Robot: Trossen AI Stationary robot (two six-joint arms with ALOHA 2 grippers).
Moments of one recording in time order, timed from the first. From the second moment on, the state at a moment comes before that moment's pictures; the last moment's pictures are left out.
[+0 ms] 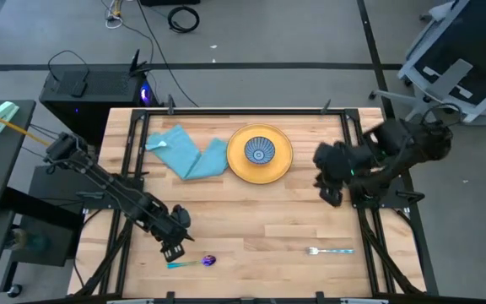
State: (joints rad) left arm -0.62 1.37 0.96 -0.78 0.10 -1.15; right arm 0.38 1.37 1.82 -1.56 0.13 0.81
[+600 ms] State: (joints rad) left arm -0.59 1.37 0.96 -0.78 0.09 -1.11; right arm 0.82 1.33 1.01 -1.09 0.03 1.34
